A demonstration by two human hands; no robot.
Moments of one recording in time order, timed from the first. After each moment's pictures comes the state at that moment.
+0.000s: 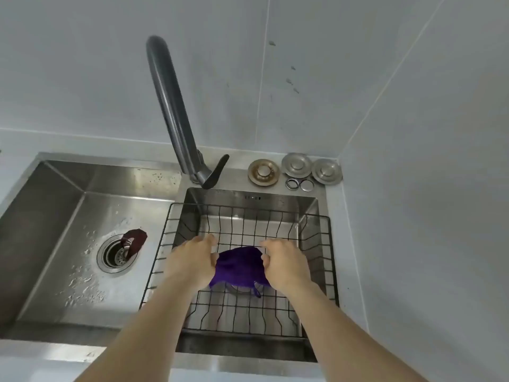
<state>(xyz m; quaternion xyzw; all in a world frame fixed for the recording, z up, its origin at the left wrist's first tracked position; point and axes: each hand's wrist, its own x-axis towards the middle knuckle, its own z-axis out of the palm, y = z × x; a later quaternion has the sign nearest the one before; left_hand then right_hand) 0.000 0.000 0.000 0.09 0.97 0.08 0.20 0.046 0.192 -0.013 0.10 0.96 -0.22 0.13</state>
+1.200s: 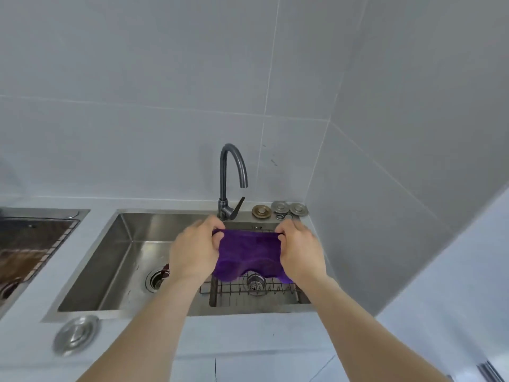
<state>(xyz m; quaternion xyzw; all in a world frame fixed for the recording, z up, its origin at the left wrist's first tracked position) 0.163 -0.130 0.215 0.14 0.94 0.28 -0.11 0.231 0.074 0.215 0.11 0.96 -0.18 -0.20</state>
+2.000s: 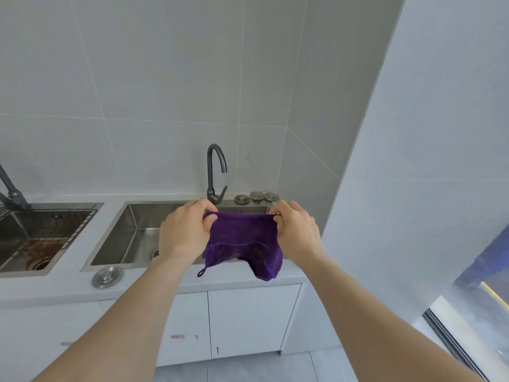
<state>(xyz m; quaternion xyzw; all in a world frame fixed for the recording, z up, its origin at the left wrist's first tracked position) 0.395 -0.175 0.305 0.17 0.93 0.27 -0.17 0.475 0.035 0.303 0.10 0.94 -0.18 -0.25</state>
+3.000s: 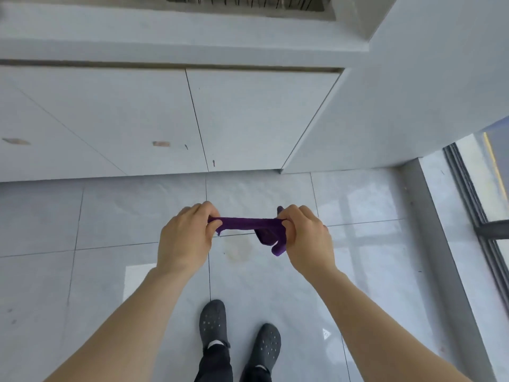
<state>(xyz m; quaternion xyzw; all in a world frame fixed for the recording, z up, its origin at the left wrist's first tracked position) 0.569 -0.220 -0.149 0.17 0.95 0.22 0.12 0.661 -0.009 -0.136 0.23 0.93 -0.28 0.06</state>
